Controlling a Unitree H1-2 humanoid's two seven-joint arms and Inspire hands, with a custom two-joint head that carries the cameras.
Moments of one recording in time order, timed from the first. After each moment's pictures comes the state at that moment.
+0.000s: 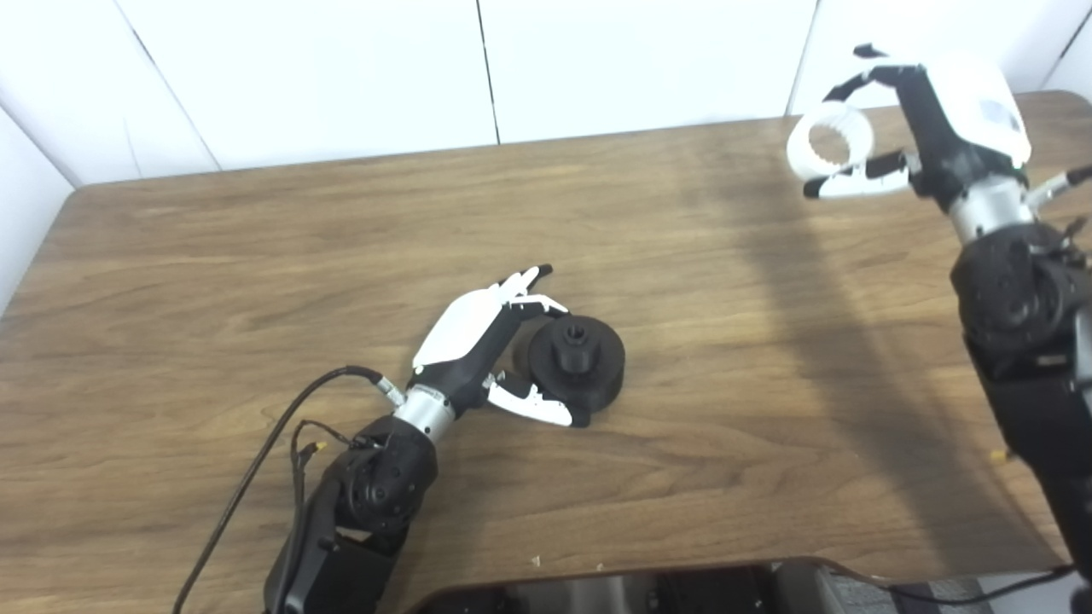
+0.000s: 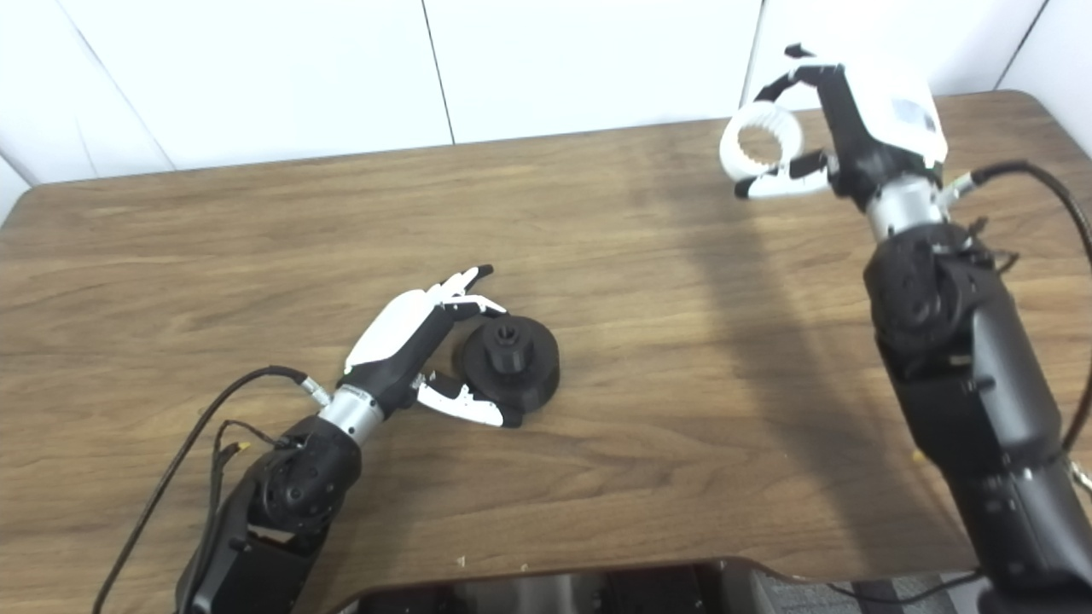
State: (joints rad) left arm -0.18 0.18 -0.34 -0.04 0.63 0.05 -0.21; right arm -0.33 -0.51 0.07 -0.26 -0.69 0.33 0.11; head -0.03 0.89
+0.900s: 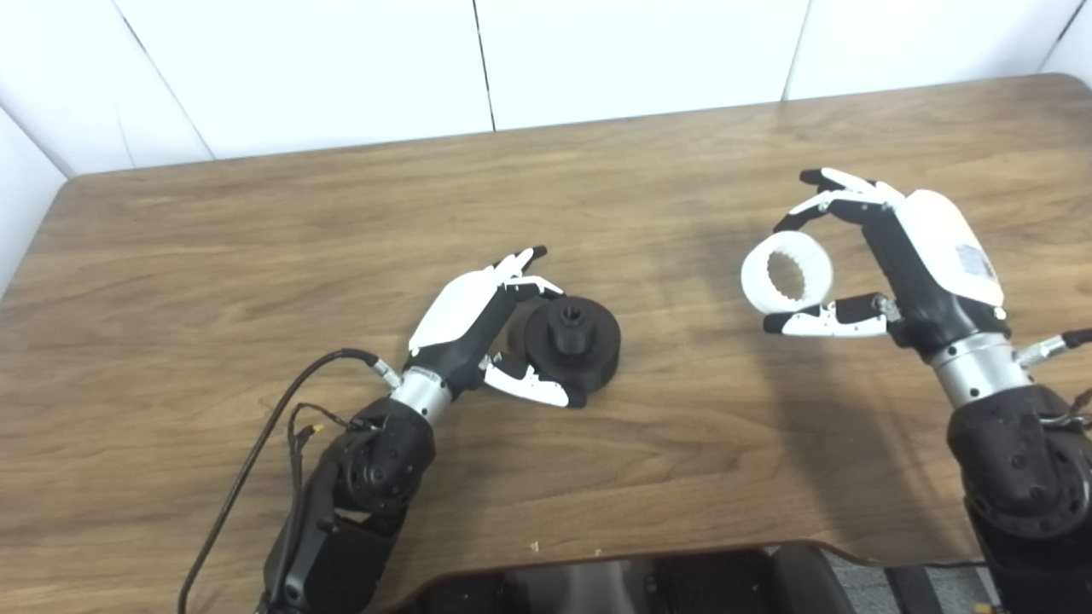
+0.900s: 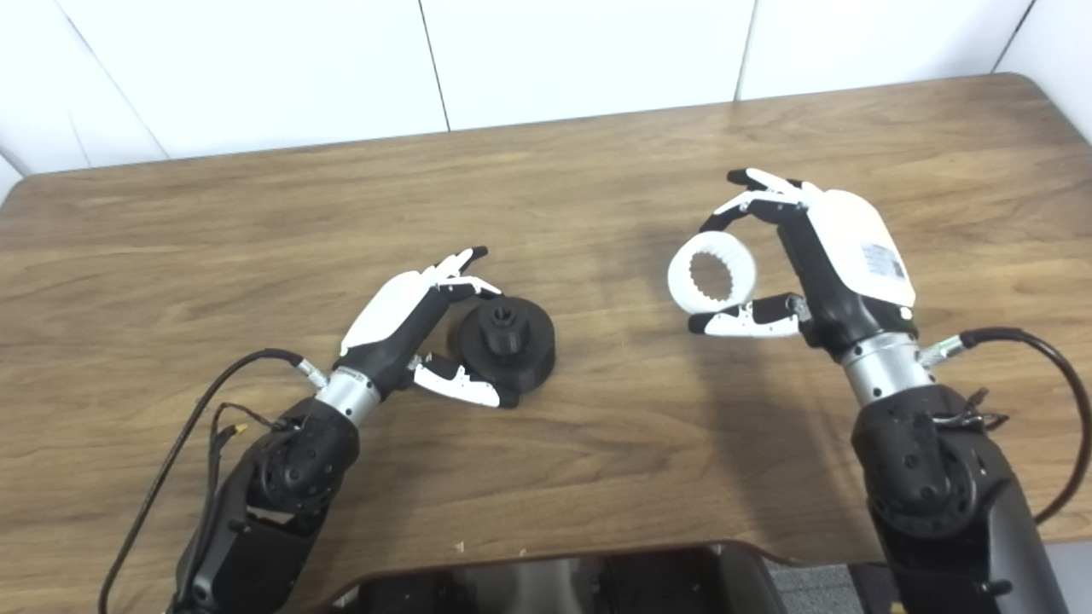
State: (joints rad) left arm -0.19 0.18 -0.34 -0.04 0.63 0.06 -0.21; right arm -0.02 -0.38 0.07 -0.60 -0.69 0.30 0.19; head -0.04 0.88
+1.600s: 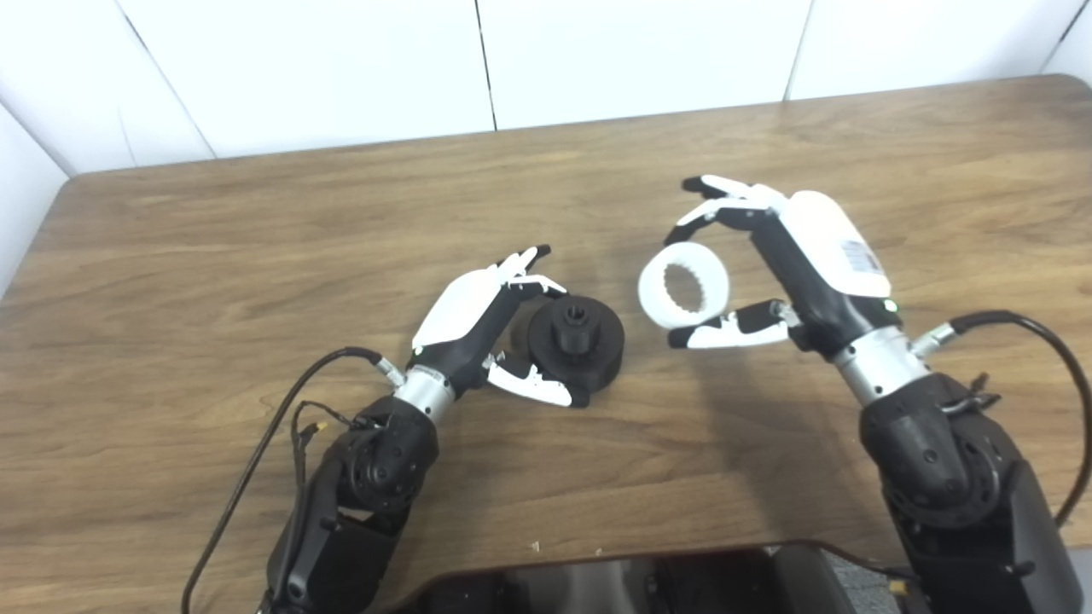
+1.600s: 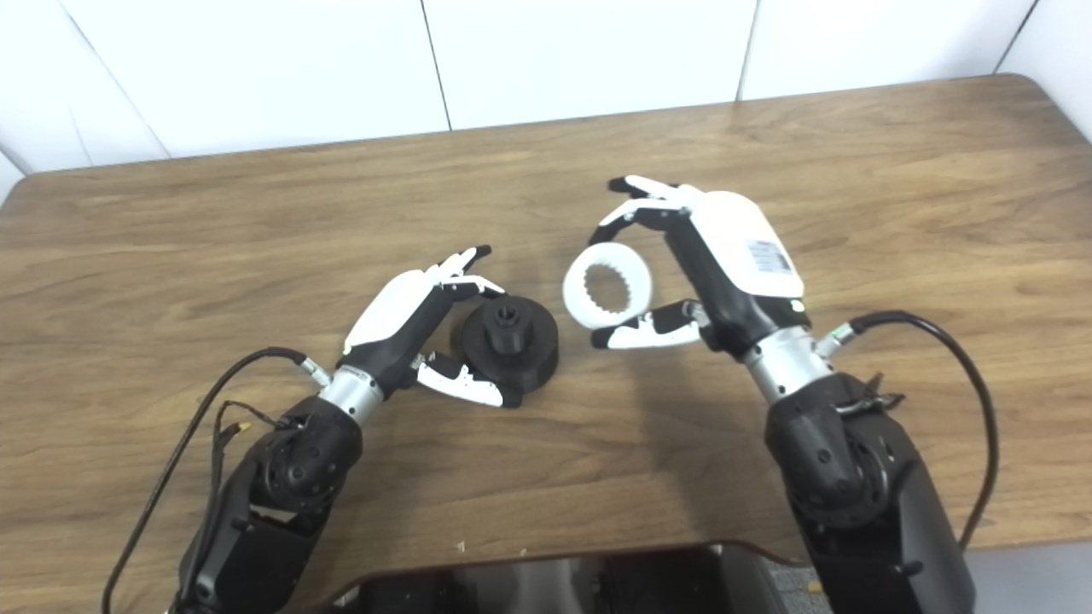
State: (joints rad) left arm -0.20 0.18 -0.34 -0.04 0.63 0.06 -0.21; right arm -0.11 -0.25 0.21 -0.58 -0.74 0.26 0.27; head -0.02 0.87
